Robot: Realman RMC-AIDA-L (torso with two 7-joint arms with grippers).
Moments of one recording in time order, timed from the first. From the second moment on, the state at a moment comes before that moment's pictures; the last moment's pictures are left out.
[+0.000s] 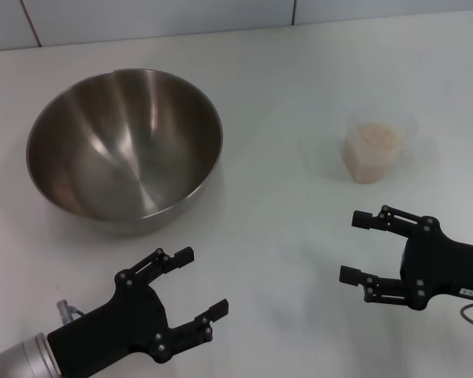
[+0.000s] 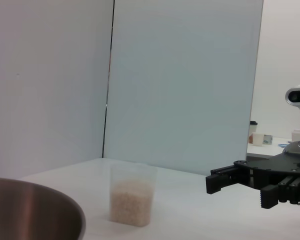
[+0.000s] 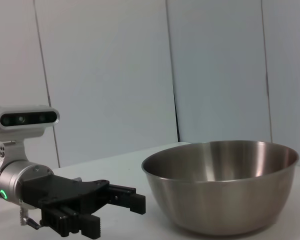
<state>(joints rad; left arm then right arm) -0.31 -2.05 2.35 0.17 0.19 1.48 -0.47 0.41 1.92 -1.92 0.13 -0.57 -1.72 0.54</state>
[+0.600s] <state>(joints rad) -0.30 -2.05 2.13 0.20 0.19 1.75 -0.53 0.42 1.92 -1.92 0.13 -0.56 -1.73 0.54</state>
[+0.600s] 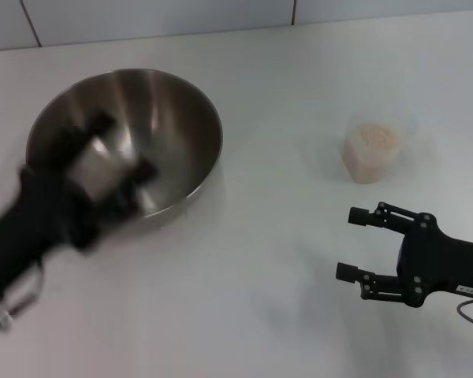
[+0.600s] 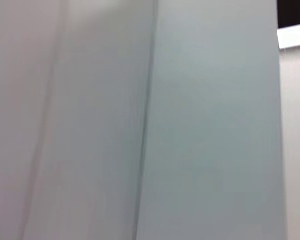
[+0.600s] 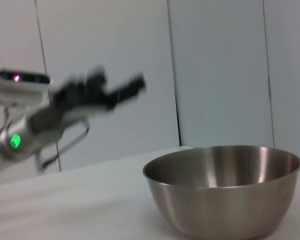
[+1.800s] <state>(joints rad) -0.28 -2.06 1.23 1.39 2.14 0.95 -2.38 0.41 1.92 -1.92 0.13 -0.56 -1.73 0.55</state>
